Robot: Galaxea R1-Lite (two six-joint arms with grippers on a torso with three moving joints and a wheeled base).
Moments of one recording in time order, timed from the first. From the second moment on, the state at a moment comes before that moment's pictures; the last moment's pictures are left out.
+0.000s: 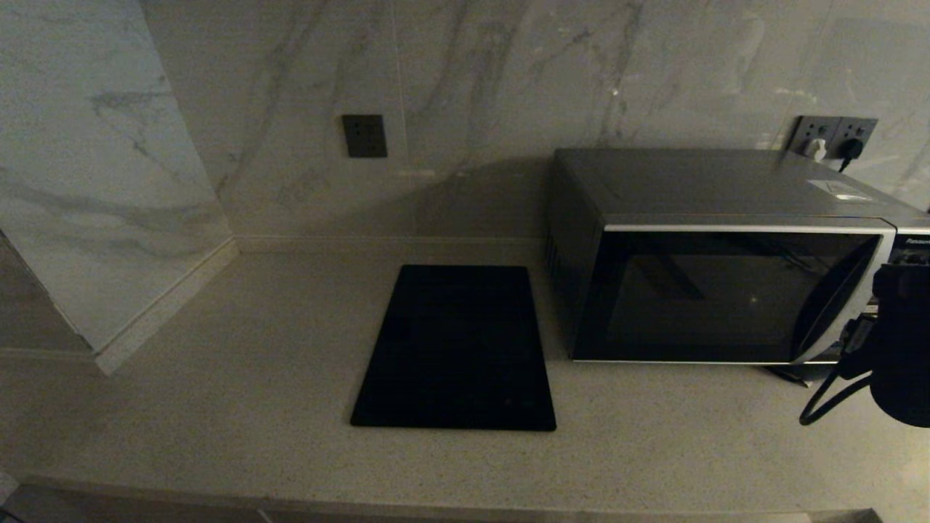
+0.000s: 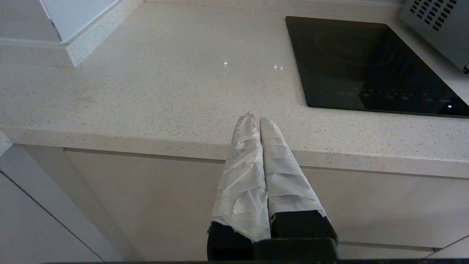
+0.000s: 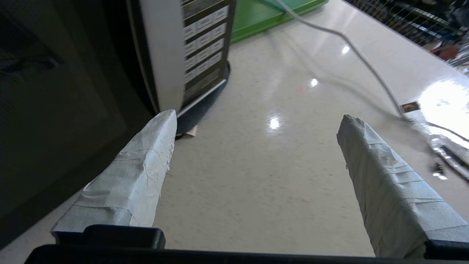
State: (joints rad) left arm 0.00 0.00 0.00 -0.01 0.02 -0.07; right arm -0.02 1.64 -0.62 -0.58 -0.91 0.29
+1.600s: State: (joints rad) left arm 0.00 0.00 0.00 -0.01 0.02 -0.07; right arm -0.06 1.94 -0.94 -0.56 -0.88 0.30
